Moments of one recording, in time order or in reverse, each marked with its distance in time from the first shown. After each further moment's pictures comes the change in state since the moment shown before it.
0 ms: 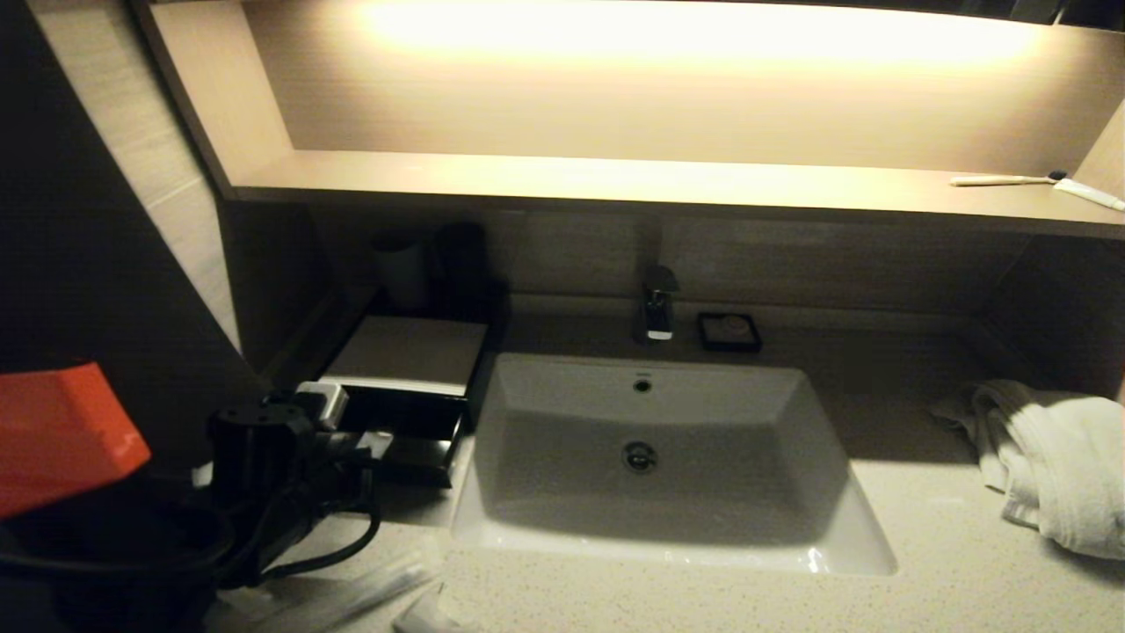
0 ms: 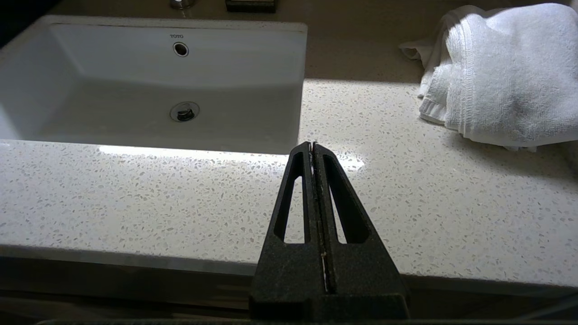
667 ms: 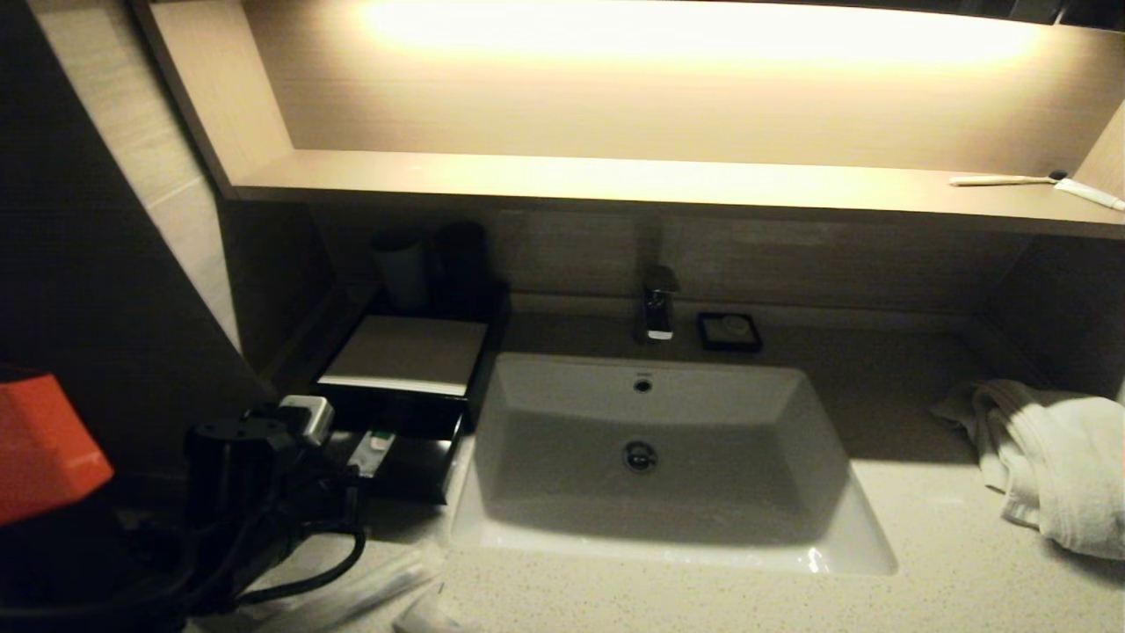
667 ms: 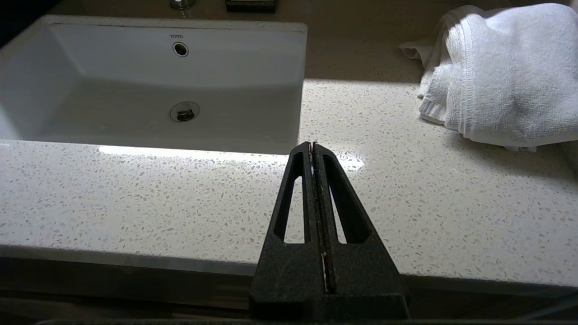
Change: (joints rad) left arm 0.000 -0.065 0.074 0.007 -0.002 0.001; right arm 0.000 0.000 0.000 0.000 0.000 0.000
